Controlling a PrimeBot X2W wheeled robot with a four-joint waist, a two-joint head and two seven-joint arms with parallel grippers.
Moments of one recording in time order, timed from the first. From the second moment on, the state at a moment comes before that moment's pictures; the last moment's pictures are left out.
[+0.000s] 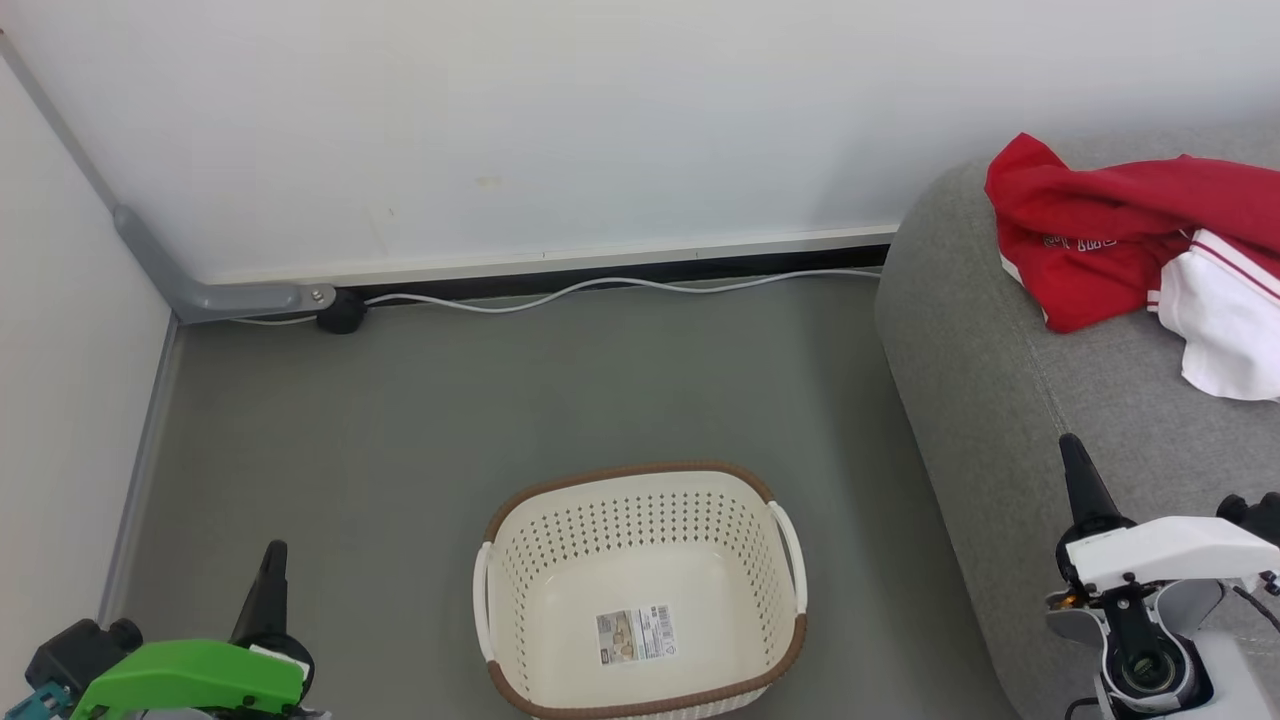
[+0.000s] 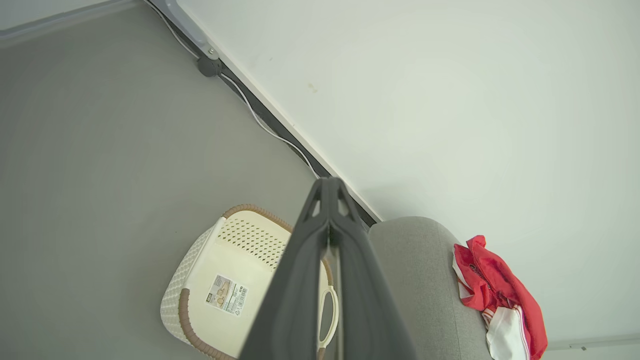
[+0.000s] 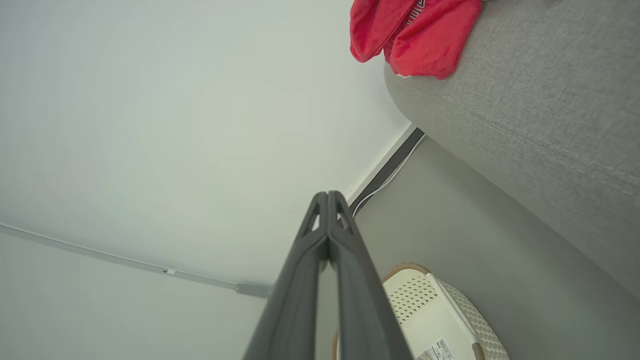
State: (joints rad) left arm 0.05 0.12 -0.08 0.21 -1.17 -0.05 -0.05; right arm -0.03 -0.06 -0.04 0.30 0.99 0.06 -0.02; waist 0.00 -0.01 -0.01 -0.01
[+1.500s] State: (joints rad) left arm -0.05 0.05 0.06 0.28 -1.61 -0.12 0.09; right arm -0.06 -0.04 -0.15 0.29 1.59 0.12 0.12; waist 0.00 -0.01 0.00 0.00
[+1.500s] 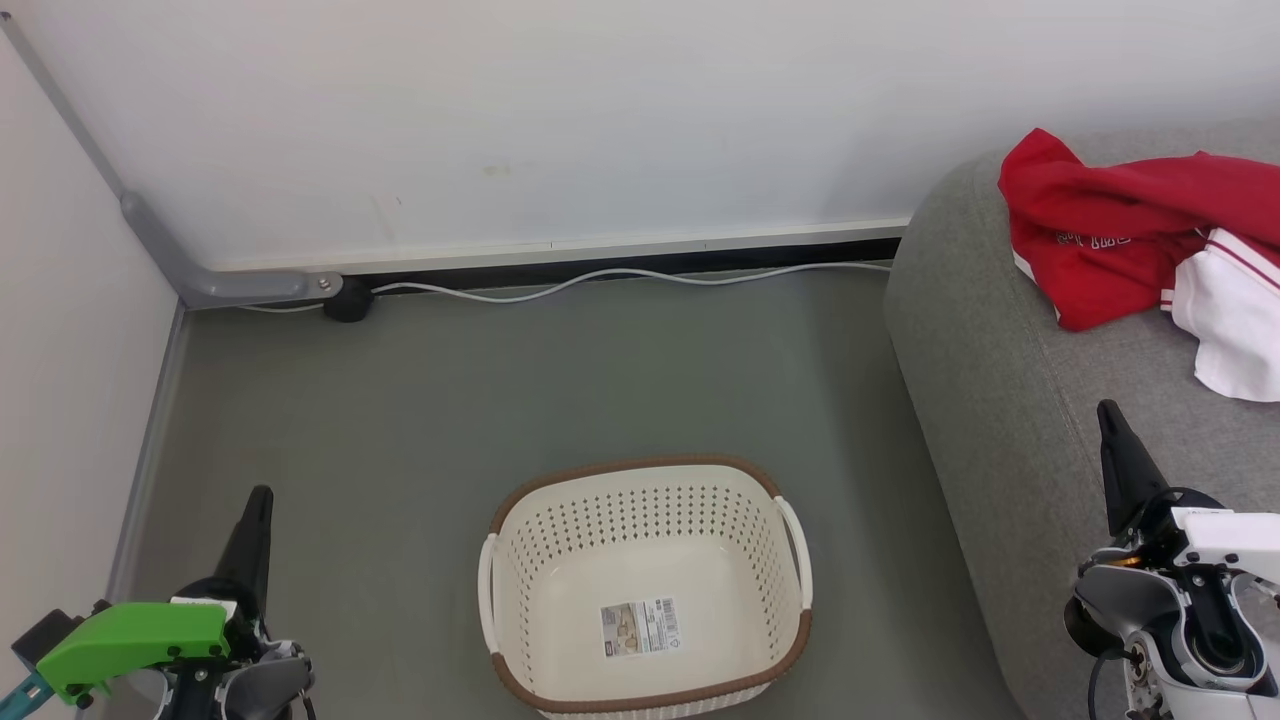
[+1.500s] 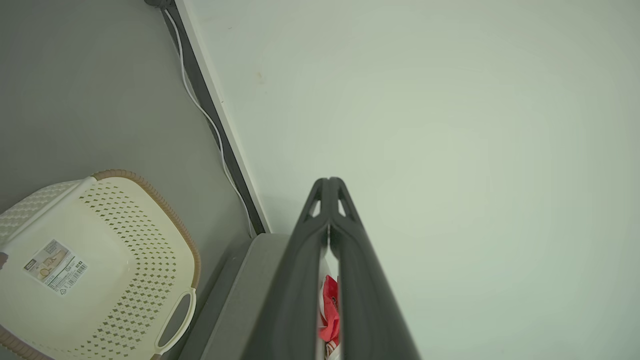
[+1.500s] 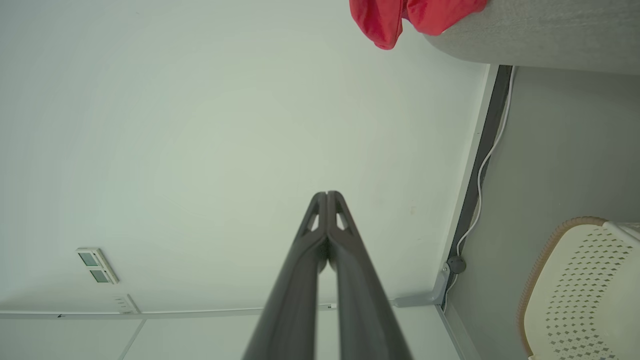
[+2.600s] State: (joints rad) left arm -0.06 0.05 0.06 0.28 -1.61 -0.12 0.09; right arm -0.06 -0.04 -0.14 0.29 1.59 0.12 0.12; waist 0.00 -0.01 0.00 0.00
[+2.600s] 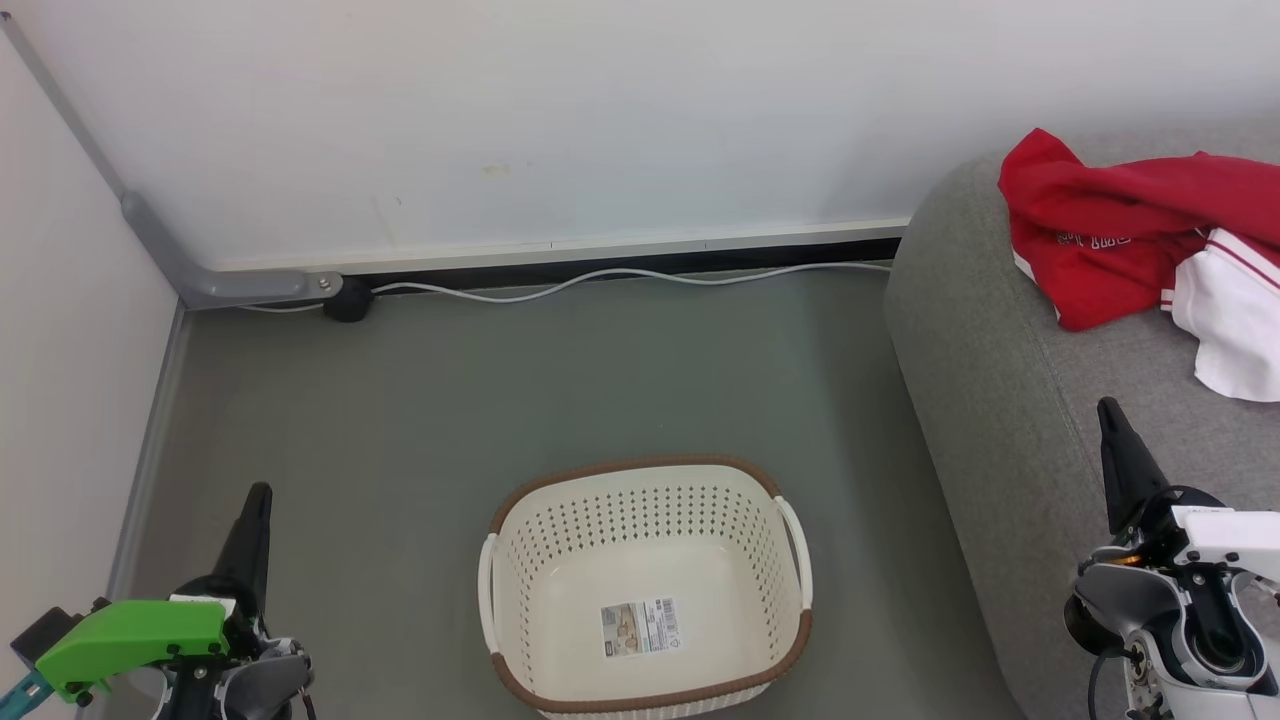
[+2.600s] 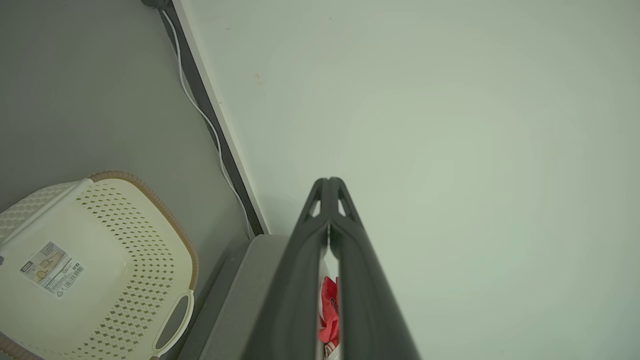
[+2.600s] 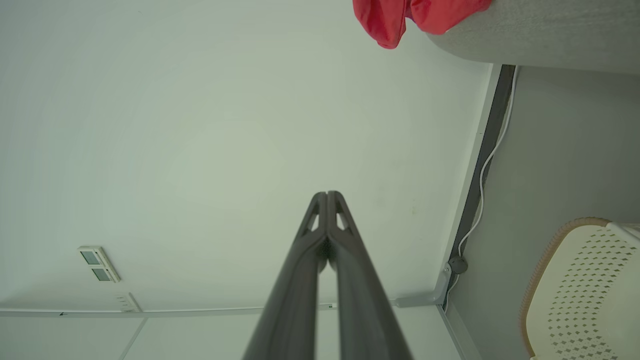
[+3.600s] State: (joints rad) left arm -0.06 0.05 0.06 0.28 -1.61 -0.12 0.09; right arm -0.06 -0.04 -0.14 0.28 1.60 0.12 0.12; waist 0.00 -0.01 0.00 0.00
